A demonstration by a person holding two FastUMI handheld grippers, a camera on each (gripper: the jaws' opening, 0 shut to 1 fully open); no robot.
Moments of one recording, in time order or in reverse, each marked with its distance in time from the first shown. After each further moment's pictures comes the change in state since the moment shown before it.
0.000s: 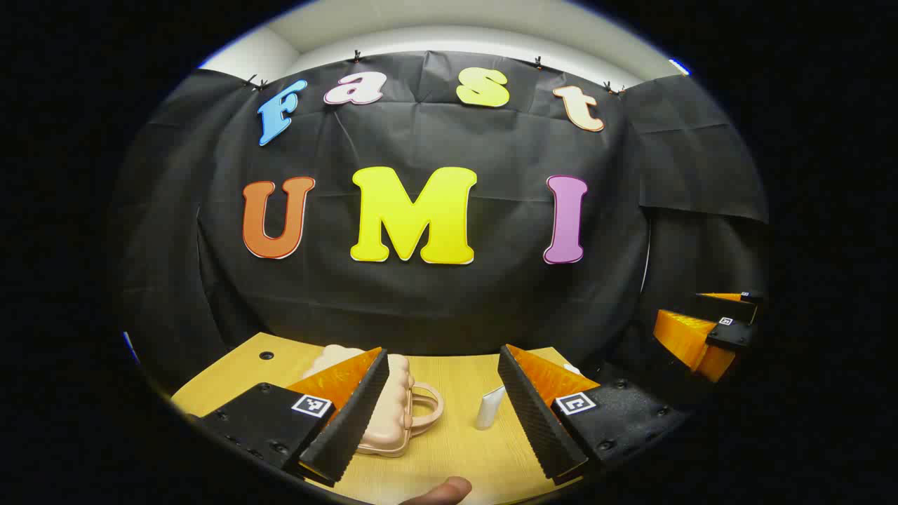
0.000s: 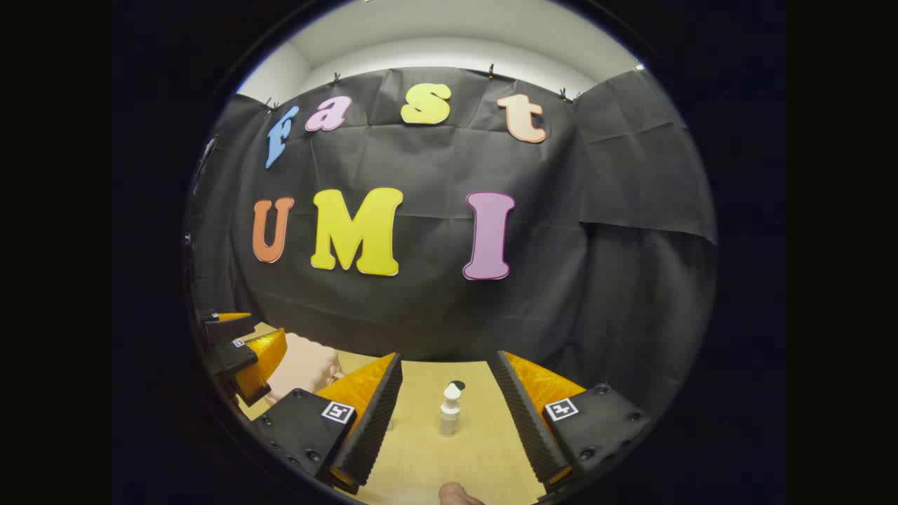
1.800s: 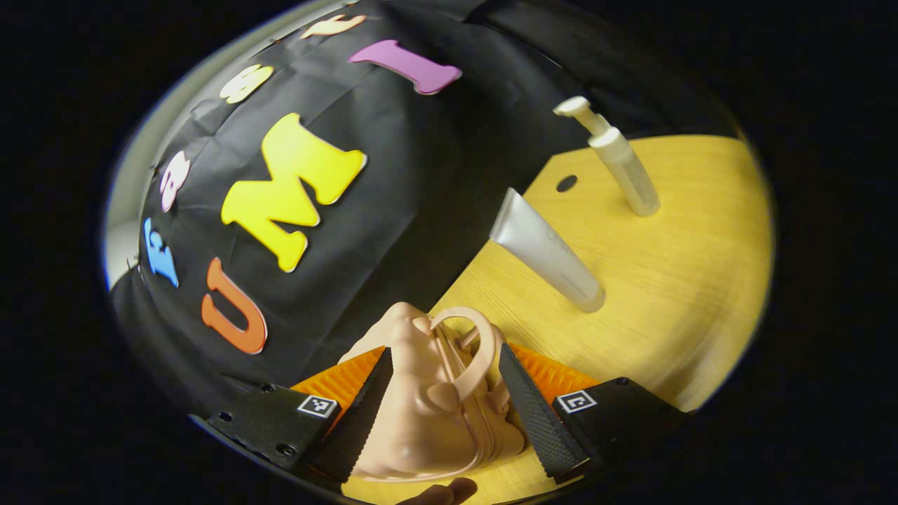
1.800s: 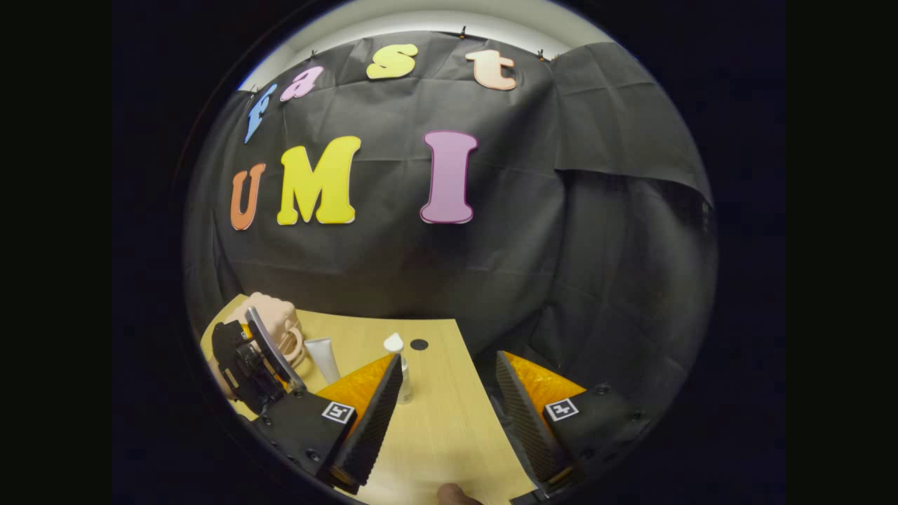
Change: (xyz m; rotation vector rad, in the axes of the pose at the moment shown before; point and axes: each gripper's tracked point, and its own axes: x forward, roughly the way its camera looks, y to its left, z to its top) left arm 0.119 0.018 -0.217 1.033 0.253 0.012; right arm 0.026 -0.103 -0.110 0.025 0.175 -0.108
